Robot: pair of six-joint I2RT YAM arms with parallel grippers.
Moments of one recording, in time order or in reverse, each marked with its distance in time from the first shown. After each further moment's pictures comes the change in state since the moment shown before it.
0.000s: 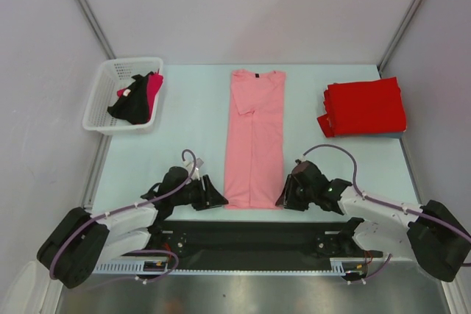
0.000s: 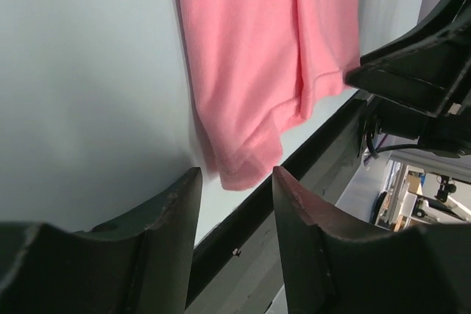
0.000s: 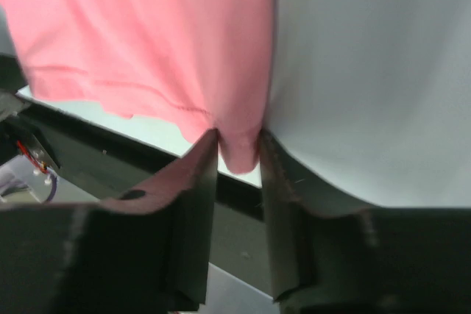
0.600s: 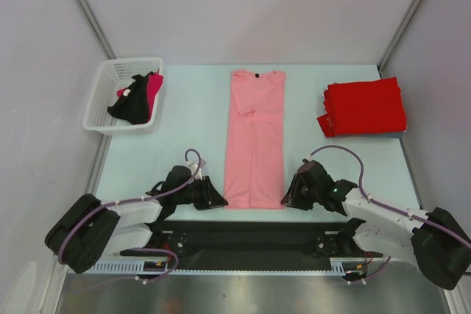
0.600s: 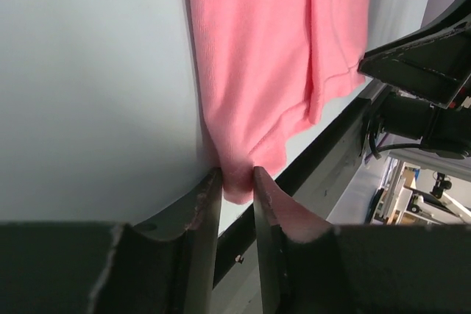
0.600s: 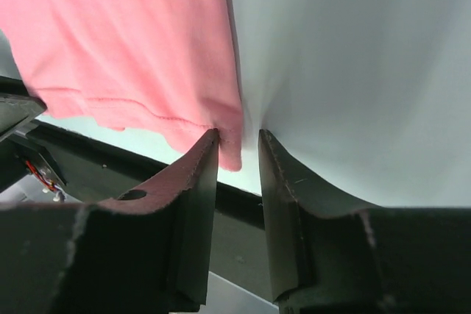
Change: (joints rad) left arm -0.005 0.122 0.009 0.085 0.013 -0.016; right arm -0.052 -0.076 -0.024 -0.042 0.019 0.008
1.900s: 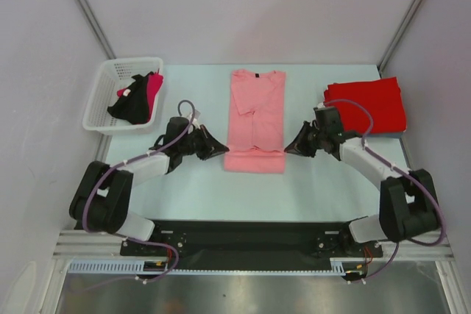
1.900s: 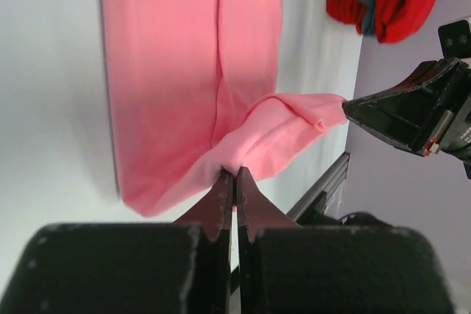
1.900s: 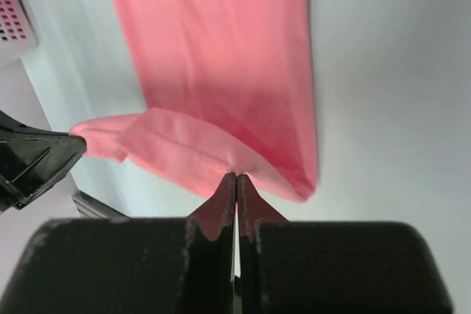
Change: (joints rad) left arm 0.235 0.270 0.491 -0.126 0.039 0.006; right arm -0.441 0.356 0.450 0.011 -0.280 -0.241
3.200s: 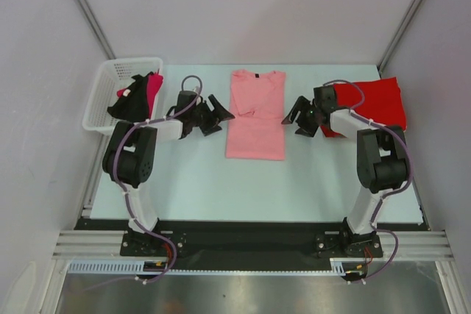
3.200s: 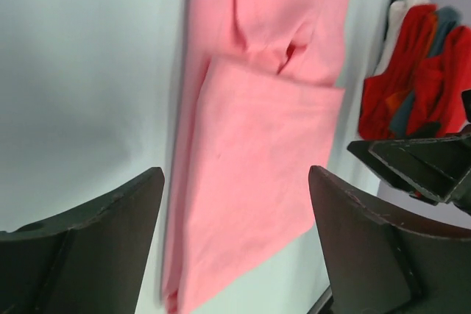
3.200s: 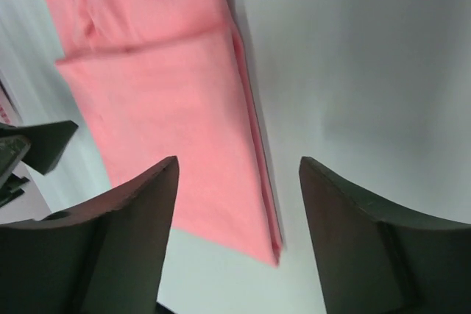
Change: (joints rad) left arm 0.080 0.507 0.505 -0.048 -0.105 0.032; right arm -0.116 0.482 0.383 0.078 0.047 -0.072
